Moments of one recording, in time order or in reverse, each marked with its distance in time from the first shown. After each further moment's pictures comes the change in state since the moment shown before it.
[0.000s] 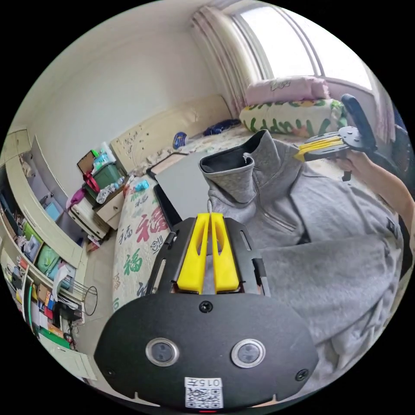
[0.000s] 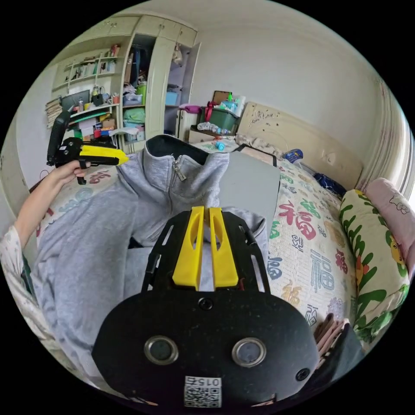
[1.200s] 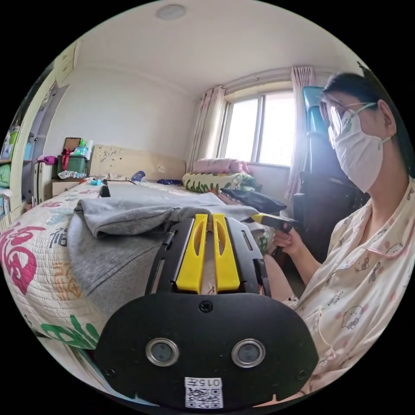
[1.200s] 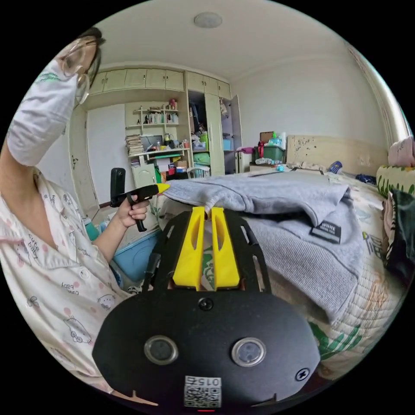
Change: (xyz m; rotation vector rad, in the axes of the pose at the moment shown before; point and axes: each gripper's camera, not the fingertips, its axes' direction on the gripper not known) left arm 0.222 0.182 -0.458 0.381 0.404 -0.292; right arm -0.200 0.294 -0.369 0.220 -0.363 0.088
